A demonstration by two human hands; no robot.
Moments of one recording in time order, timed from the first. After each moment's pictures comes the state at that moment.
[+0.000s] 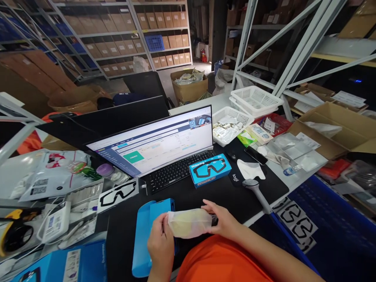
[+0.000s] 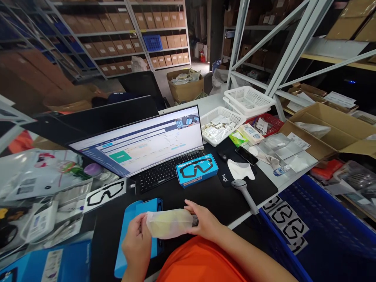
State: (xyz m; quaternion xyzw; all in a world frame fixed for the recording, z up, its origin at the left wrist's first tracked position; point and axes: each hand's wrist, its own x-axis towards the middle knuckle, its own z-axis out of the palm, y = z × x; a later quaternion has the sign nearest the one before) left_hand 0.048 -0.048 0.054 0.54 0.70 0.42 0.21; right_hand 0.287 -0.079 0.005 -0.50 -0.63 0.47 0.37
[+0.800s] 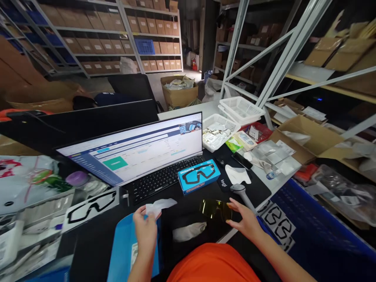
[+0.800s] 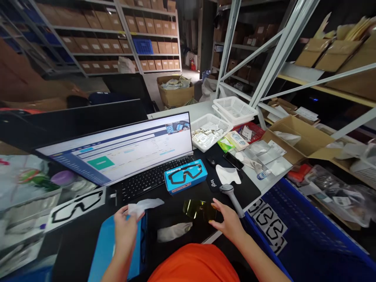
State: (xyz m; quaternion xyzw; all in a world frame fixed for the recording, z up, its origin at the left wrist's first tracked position) left_hand 0.049 0.034 -0.007 0.28 0.65 0.53 0.46; right_hand 0.394 -0.130 -0.013 -0.68 -0.58 0.27 0.37
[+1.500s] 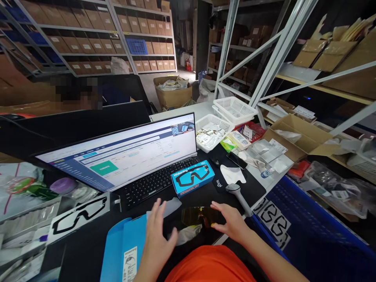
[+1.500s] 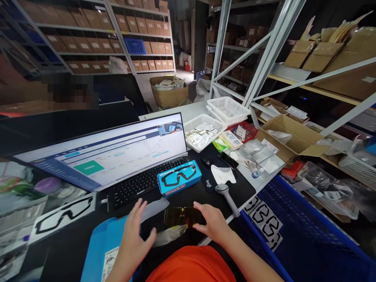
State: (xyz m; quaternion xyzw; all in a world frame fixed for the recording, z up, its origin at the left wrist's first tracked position) left_hand 0.080 -0.014 0.040 0.81 0.49 0.27 0.18; right_hand 0.365 -0.108 0.018 -0.60 -0.71 0.18 0.32
